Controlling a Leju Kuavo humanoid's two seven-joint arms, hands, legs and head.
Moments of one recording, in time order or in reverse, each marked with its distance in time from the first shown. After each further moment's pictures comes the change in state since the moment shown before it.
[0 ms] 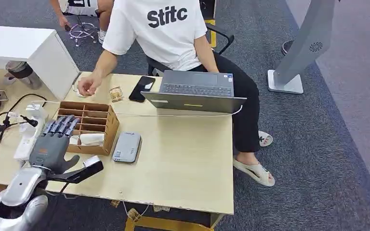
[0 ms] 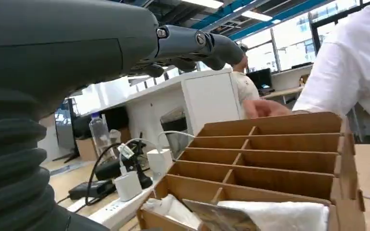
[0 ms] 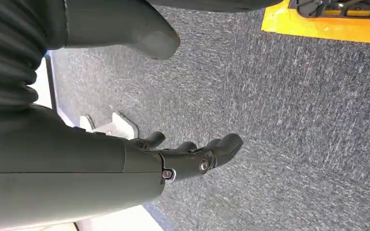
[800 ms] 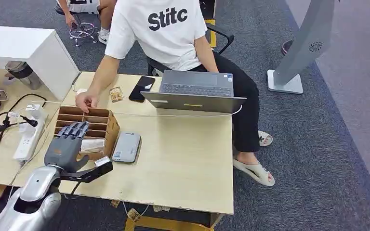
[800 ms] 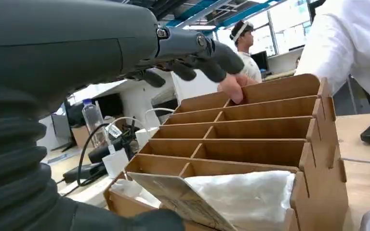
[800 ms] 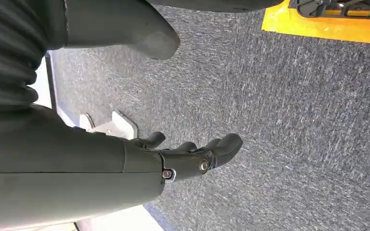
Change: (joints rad) left arm -0.058 -0.052 -0.052 0.122 -0.030 0.005 0.011; right arm -0.001 0.000 0.000 0.000 0.005 0.002 0.000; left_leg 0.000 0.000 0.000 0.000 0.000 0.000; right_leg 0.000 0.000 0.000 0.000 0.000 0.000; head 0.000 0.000
